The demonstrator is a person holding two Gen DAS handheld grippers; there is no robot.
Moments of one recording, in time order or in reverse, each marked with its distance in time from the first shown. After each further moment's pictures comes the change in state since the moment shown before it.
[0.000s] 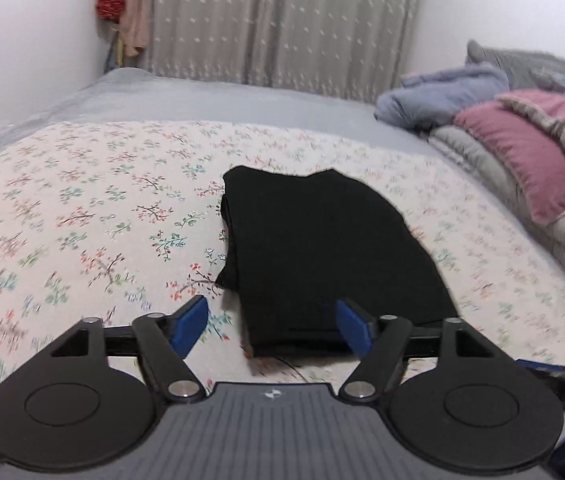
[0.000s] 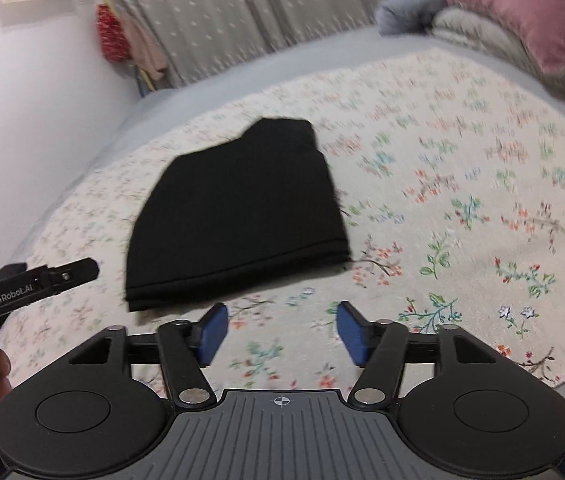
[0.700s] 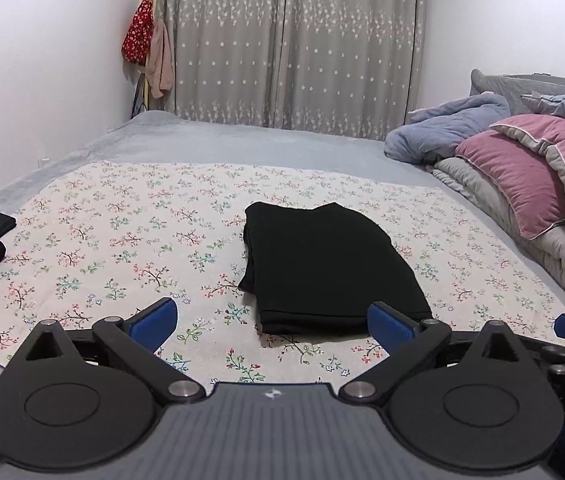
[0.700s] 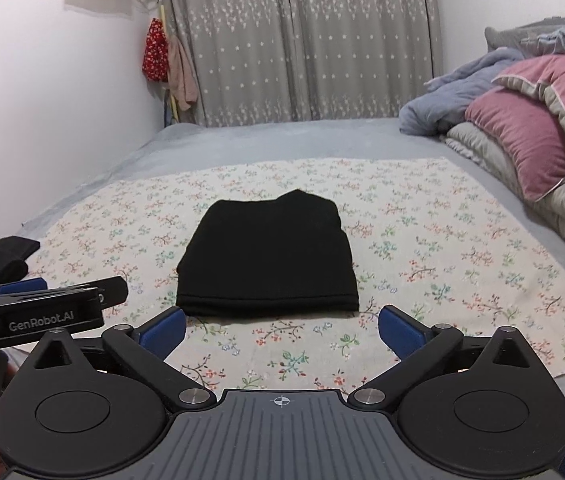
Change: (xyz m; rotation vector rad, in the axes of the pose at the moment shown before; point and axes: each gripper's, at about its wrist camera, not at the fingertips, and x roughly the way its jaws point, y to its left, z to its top) left arm -0.074 -0.011 -0.022 0.024 -0.120 0.074; right arm -0.095 0.074 -0.021 -0.227 -0.192 -0.089
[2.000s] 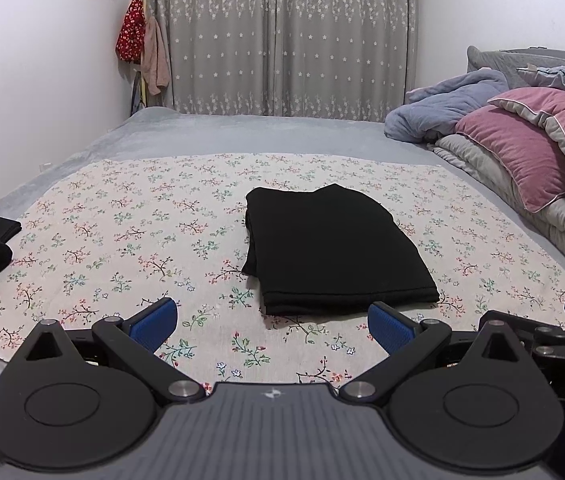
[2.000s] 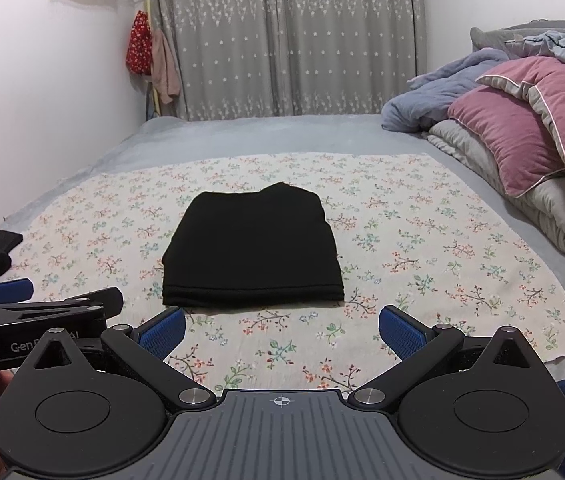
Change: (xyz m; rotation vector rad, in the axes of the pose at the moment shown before) left arm -0.001 -0.009 -0.012 0.059 0.037 0.027; right arm 0.002 0.007 -0.006 -0.002 0.019 -0.064
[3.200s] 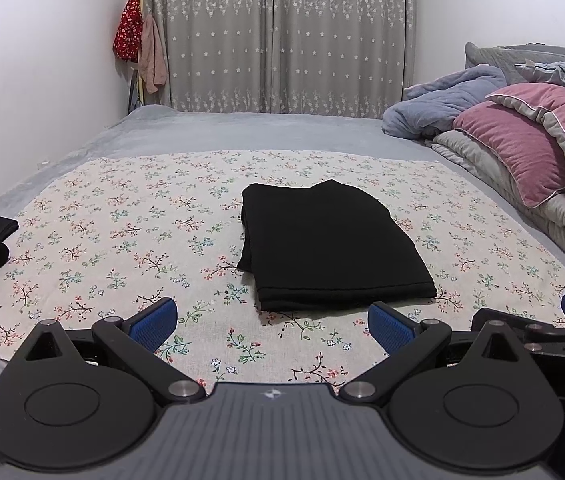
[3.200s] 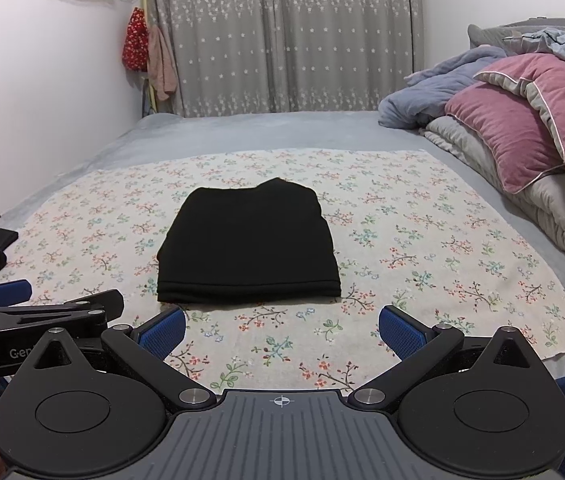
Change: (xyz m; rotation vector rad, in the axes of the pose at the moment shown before) left arm 0.002 -0.008 -0.002 0.004 0.007 0.000; right arm 0.003 0.001 -0.003 0.001 0.009 -0.012
